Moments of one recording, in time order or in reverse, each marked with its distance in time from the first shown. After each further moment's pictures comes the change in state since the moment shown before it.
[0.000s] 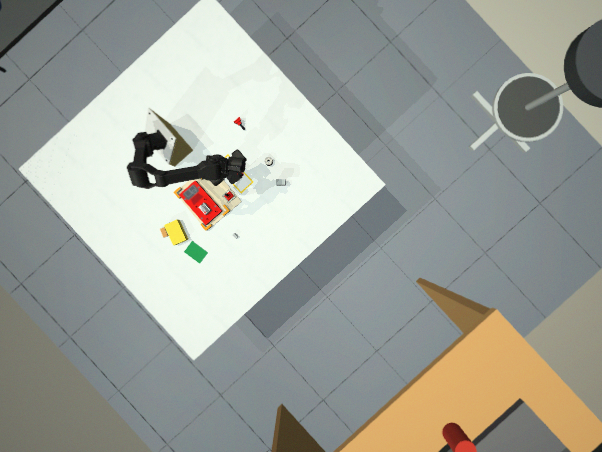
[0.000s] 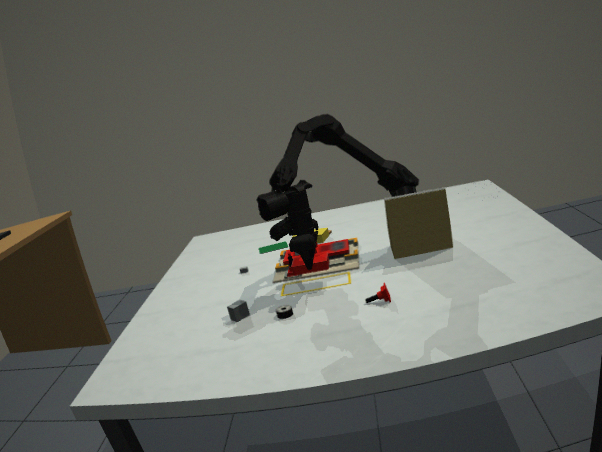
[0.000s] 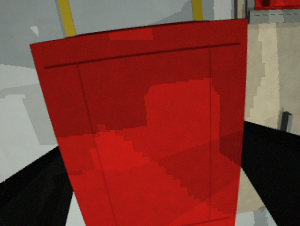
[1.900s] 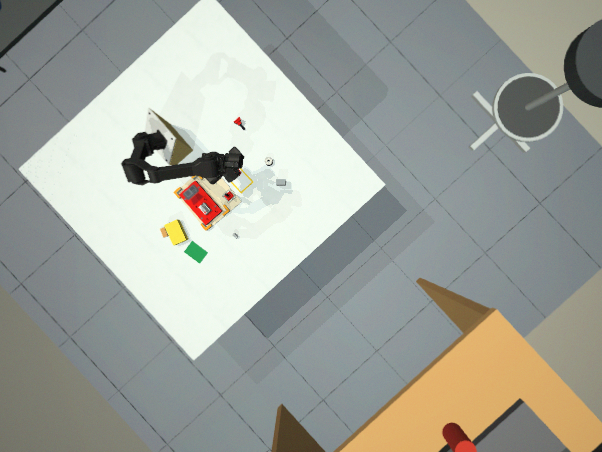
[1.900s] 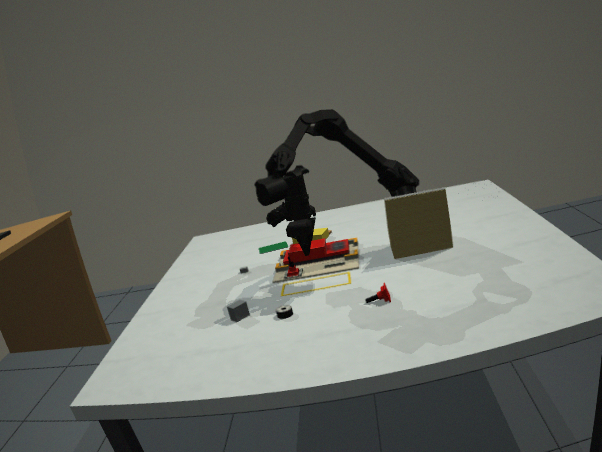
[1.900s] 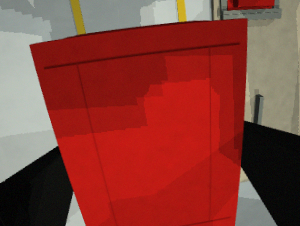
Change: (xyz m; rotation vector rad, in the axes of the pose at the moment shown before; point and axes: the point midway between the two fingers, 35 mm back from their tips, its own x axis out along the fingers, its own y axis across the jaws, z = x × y) arm -0.039 0.000 -0.001 0.000 0.000 0.000
